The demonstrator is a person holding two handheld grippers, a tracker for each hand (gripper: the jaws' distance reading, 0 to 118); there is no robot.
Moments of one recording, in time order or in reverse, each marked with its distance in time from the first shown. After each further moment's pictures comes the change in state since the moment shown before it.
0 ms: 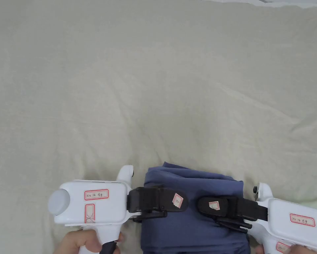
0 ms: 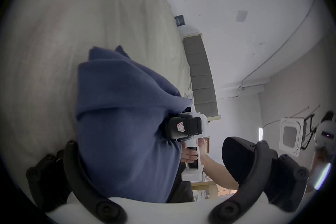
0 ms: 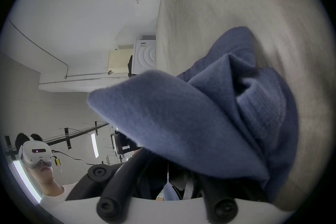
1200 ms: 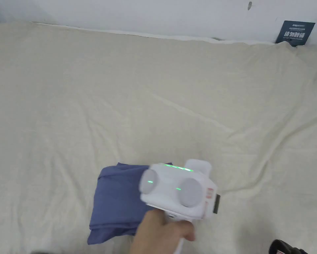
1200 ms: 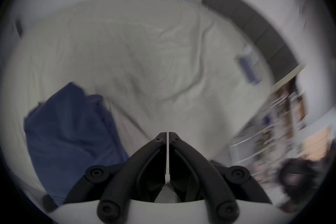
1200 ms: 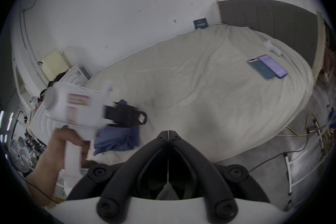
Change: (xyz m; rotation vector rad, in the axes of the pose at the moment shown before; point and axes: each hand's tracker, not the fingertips) left arm 0.213 -0.062 -0.184 -0.048 0.649 -0.387; right arm -0.188 -0.215 0.149 0.645 -0.957 0.545
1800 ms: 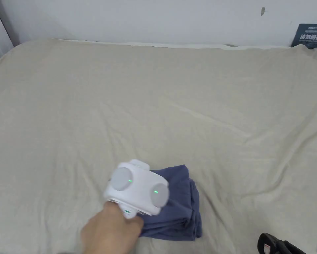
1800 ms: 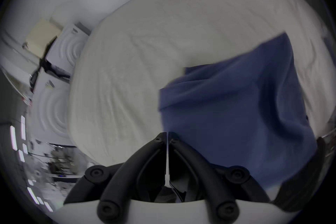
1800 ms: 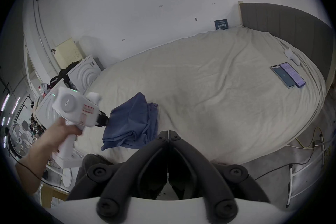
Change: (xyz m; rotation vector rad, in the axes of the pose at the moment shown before) left arm -0.075 -0.017 -0.003 -0.154 1.021 -0.163; right arm -0.018 -0.014 -0.008 0.011 0.061 0.085
